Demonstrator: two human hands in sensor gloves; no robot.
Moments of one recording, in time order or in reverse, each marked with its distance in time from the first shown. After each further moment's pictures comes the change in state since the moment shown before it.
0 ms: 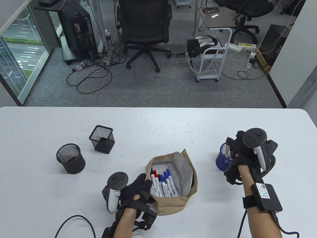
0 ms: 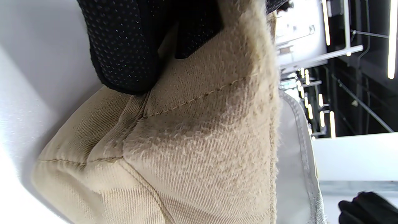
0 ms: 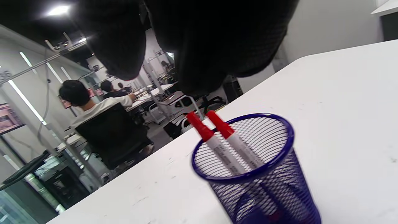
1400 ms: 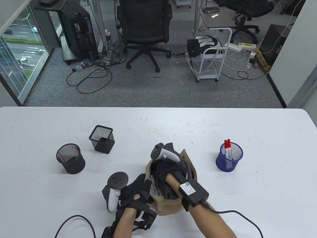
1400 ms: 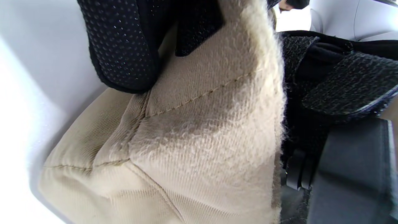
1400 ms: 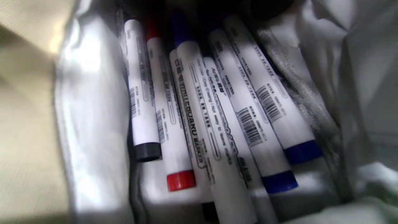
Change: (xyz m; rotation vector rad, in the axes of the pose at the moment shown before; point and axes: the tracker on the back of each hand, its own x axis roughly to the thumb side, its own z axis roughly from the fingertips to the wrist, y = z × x) left_hand -0.001 0.000 -0.002 0.003 0.019 -0.009; right_hand 0.138 0.251 0.058 0.958 -0.162 0.509
